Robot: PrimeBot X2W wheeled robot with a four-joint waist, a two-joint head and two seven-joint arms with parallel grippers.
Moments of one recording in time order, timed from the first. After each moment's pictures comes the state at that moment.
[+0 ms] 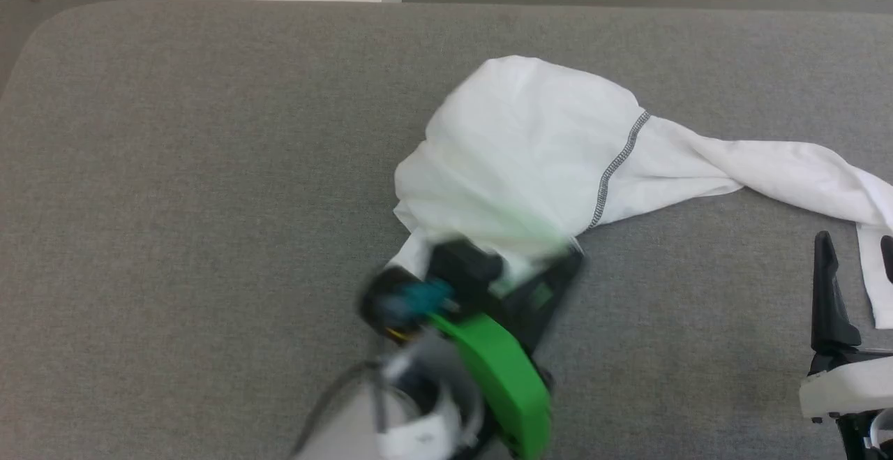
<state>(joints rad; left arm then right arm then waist) -0.32 0.17 -0.69 -0.29 -0.52 0.08 0.32 0.08 -0.05 -0.26 -0.26 0.15 0.13 0.05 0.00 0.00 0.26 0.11</state>
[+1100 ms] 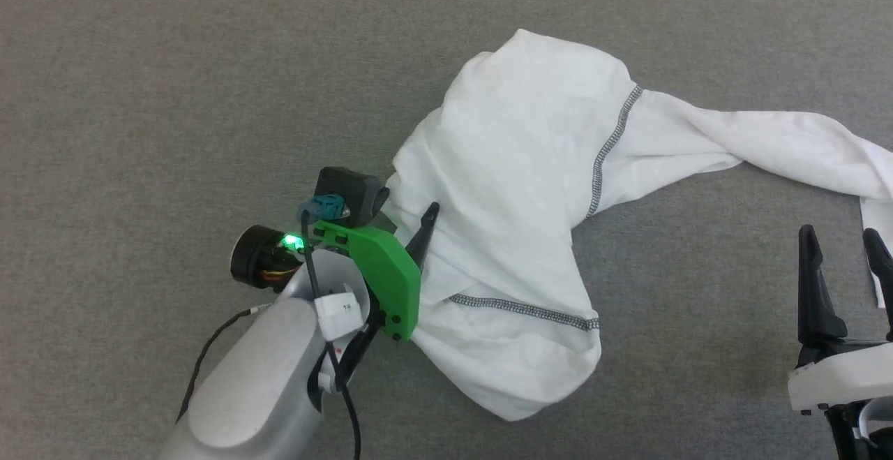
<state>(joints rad) -0.46 0.27 -0.58 0.11 -0.49 0.12 0.32 0.05 -0.05 -0.23 -0.24 0.15 0.13 0.07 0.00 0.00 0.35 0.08</state>
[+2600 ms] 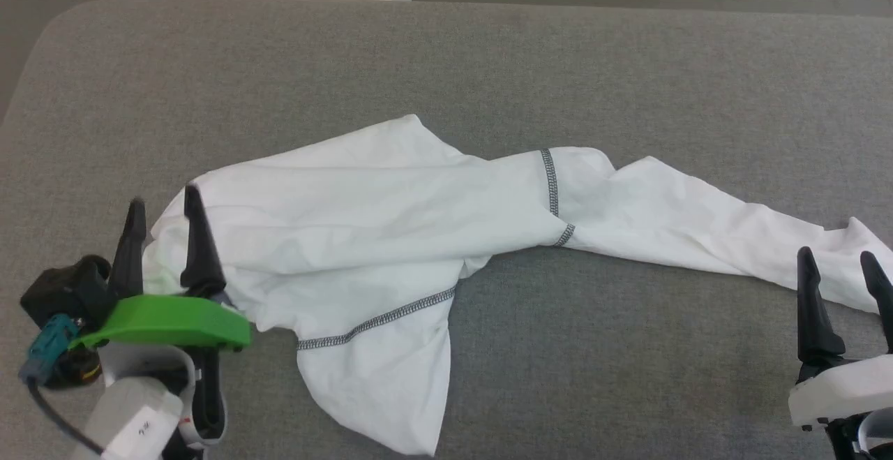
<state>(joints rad) -0.13 0.33 -0.15 -0.07 -0.58 0.30 -0.14 0.08 -0.05 -0.25 -0.22 0.15 0.13 0.09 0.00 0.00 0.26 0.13</state>
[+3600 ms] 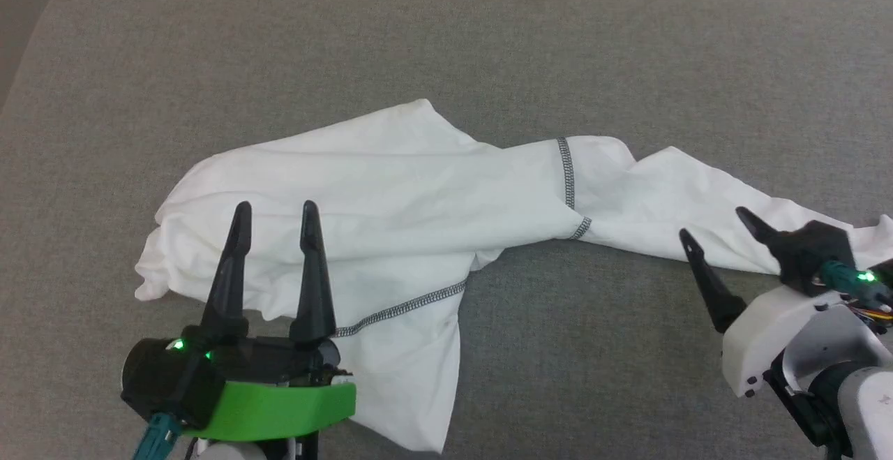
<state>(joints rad) 0.04 0.06 -0.17 -0.34 -0.24 0.05 -0.26 -0.10 -0.30 0.09 -0.18 0.15 0.13 0.32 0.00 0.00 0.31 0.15</state>
